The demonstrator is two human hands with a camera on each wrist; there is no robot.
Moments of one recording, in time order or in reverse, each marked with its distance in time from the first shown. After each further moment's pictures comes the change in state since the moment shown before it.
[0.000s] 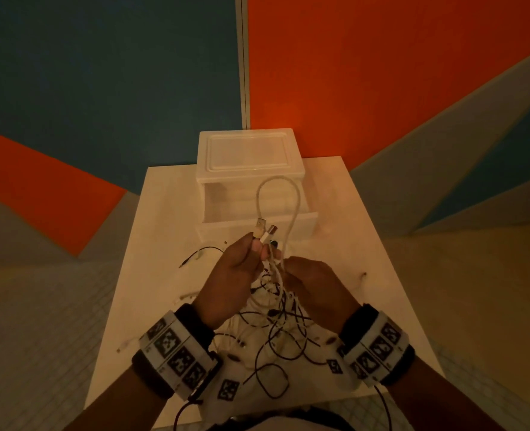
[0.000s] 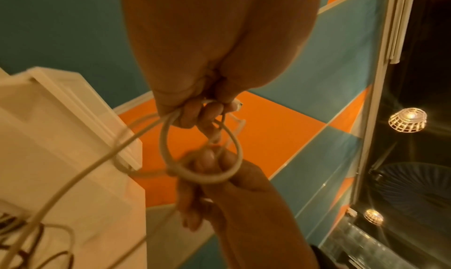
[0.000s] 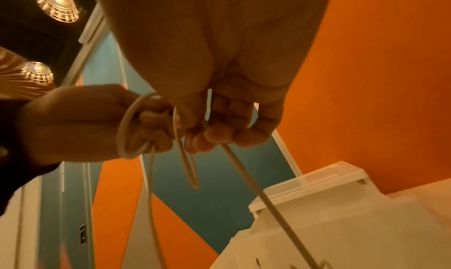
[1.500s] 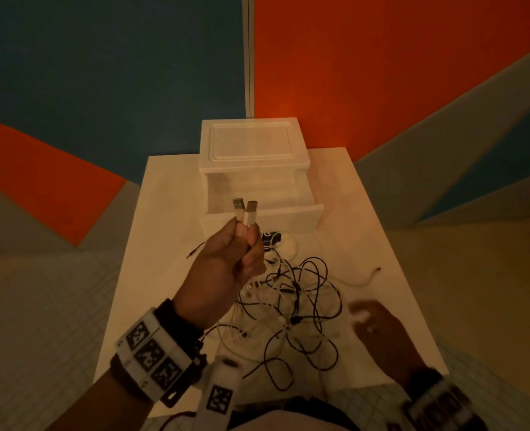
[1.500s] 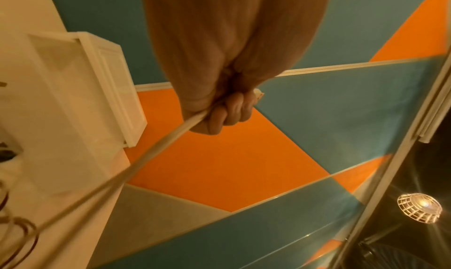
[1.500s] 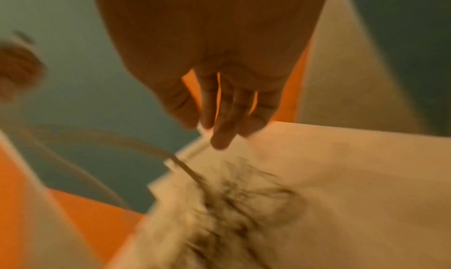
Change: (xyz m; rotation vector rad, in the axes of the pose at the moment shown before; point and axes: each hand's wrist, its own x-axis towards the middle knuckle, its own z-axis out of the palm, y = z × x) left_hand -0.009 0.012 -0.022 -0.607 -0.030 -0.123; right_hand -0.111 0.057 -0.014 0.115 0.107 0.495
